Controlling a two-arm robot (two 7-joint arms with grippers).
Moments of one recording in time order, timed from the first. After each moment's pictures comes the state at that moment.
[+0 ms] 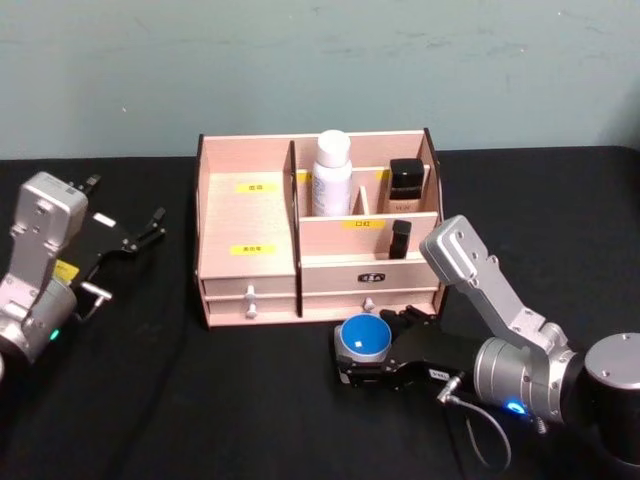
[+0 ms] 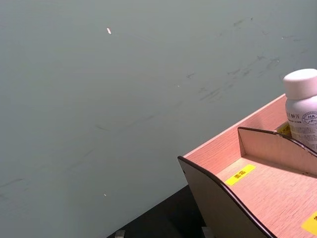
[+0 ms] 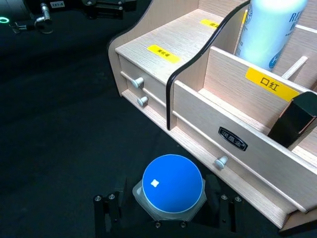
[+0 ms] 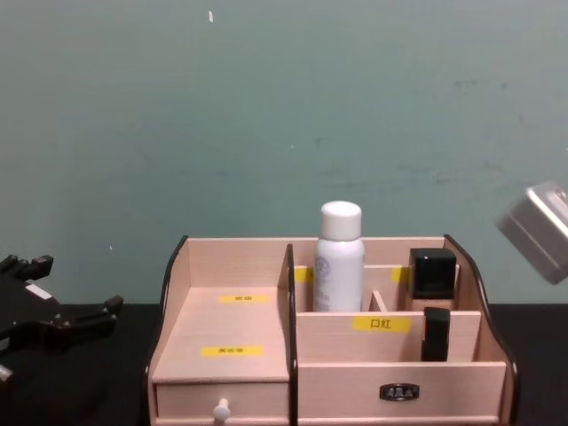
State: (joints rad) left arm -0.20 0.60 0.45 -1.41 -0.25 -0.12 0.03; right arm 0.09 0.51 -0.48 -1.75 0.33 0.50 0.39
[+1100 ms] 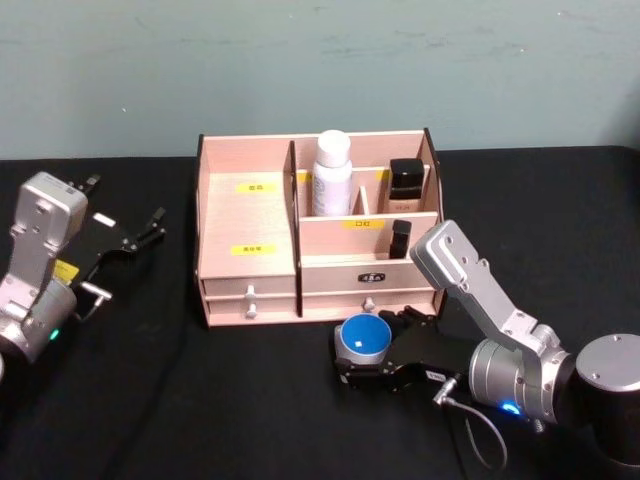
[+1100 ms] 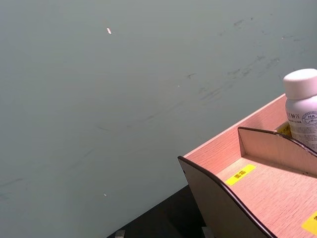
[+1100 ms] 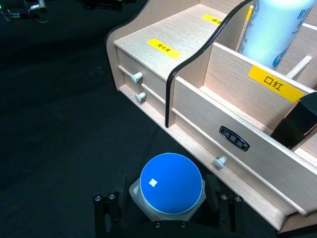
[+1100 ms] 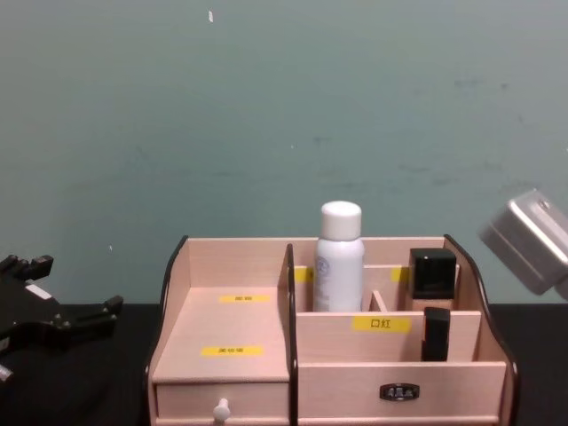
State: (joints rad) left arm -0.20 0.60 0.45 -1.41 -0.25 -0.12 0.03; right arm 0.10 0.50 -0.49 -1.74 0.28 0.50 0.39
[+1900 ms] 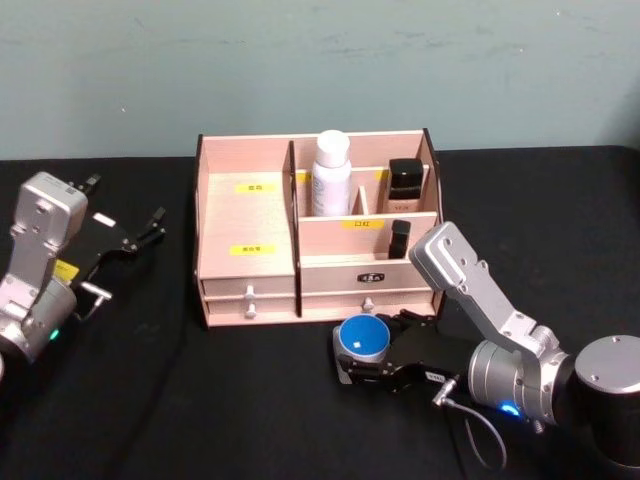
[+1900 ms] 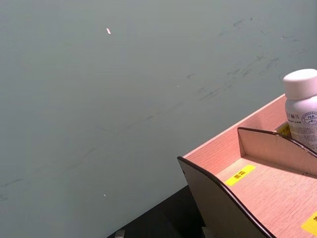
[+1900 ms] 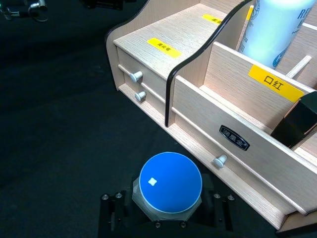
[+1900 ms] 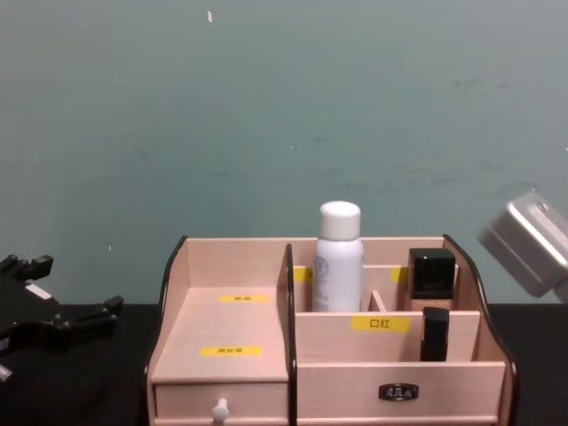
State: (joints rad) left arm -0.20 0.60 0.45 -1.41 -0.25 -0.12 0.03; right arm 0.10 0.50 -0.49 -1.74 0.27 0.50 0.39
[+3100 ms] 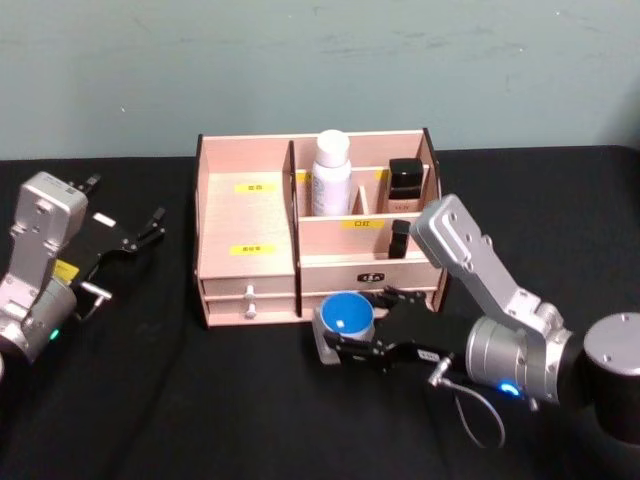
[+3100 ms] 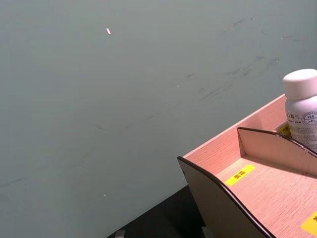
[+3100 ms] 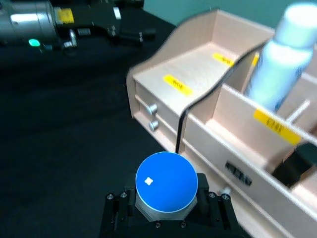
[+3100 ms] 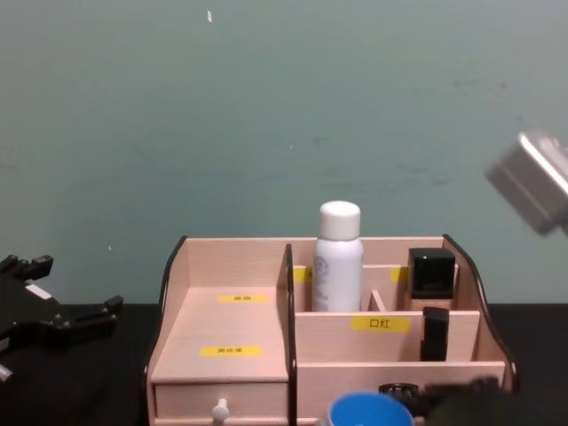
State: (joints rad) left arm -0.20 0.60 0.45 -1.41 -0.25 -0.12 0.03; right arm 0.12 0.51 -0.48 -1.78 0.29 0.47 0.43
